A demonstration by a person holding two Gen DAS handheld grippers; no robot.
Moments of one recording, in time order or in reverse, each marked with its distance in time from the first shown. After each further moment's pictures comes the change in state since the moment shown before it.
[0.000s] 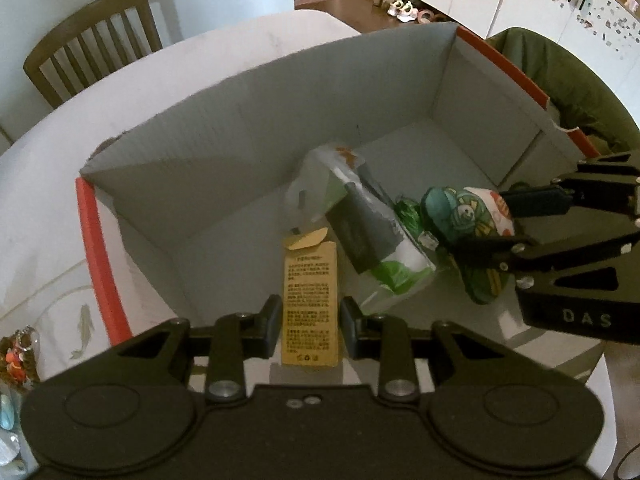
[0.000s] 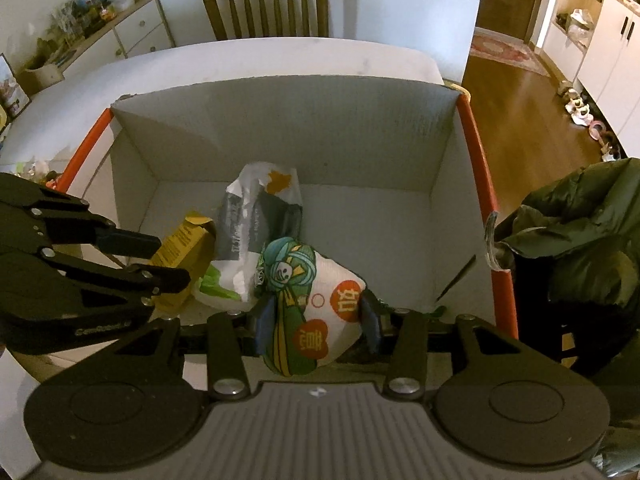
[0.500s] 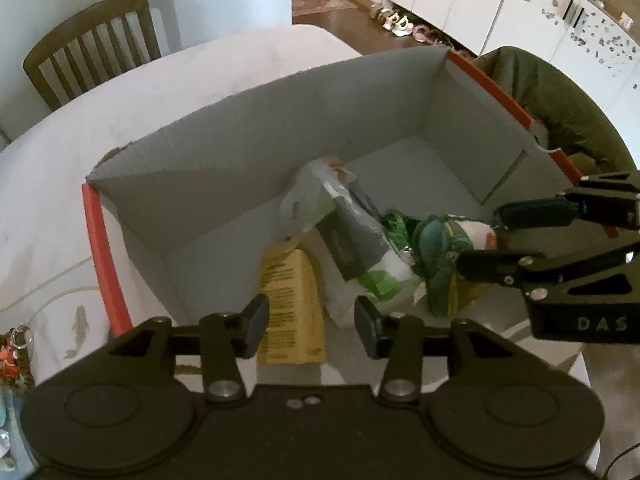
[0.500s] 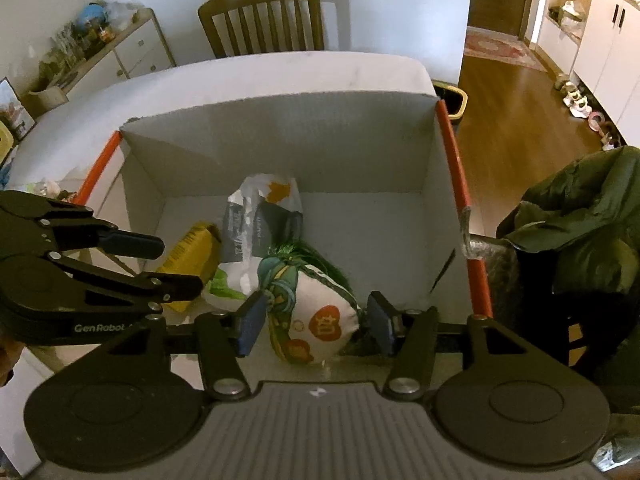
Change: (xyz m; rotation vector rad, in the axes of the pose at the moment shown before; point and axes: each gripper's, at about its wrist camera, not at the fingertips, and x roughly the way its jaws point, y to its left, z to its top) left arm -0.020 0.011 -0.013 -0.025 -0.051 -0.044; right arm -0.023 -0.008 -0.003 0.048 -0.036 0.029
